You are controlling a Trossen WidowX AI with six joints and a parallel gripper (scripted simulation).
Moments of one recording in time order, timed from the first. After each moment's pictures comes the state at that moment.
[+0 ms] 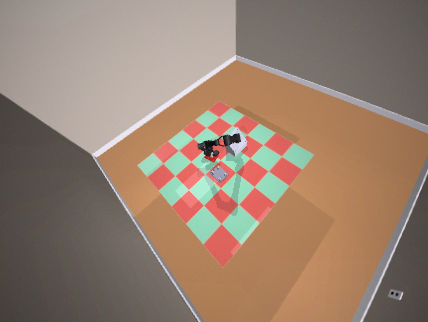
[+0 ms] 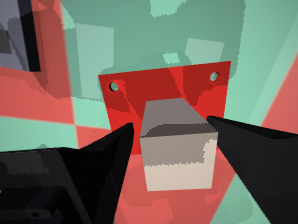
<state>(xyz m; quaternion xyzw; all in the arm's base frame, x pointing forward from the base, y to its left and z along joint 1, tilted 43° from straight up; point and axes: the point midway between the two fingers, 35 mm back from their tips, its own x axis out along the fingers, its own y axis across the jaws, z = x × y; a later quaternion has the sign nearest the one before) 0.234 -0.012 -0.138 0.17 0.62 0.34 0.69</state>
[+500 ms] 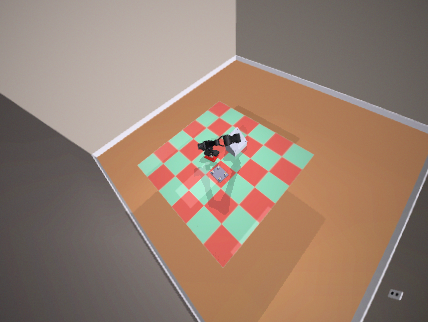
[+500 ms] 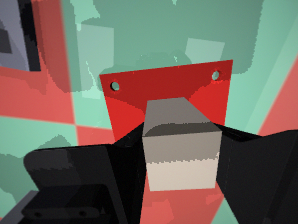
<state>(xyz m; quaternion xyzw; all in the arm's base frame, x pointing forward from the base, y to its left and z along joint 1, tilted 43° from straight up) 0.234 -0.011 -0.139 0.17 0.62 0.34 0.69</state>
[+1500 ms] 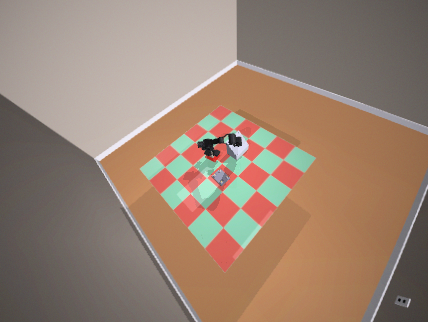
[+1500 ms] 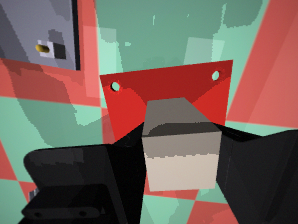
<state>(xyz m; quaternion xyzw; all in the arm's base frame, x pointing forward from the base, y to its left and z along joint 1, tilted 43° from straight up) 0.233 -0.055 -0.089 0.18 0.63 0.33 0.68</state>
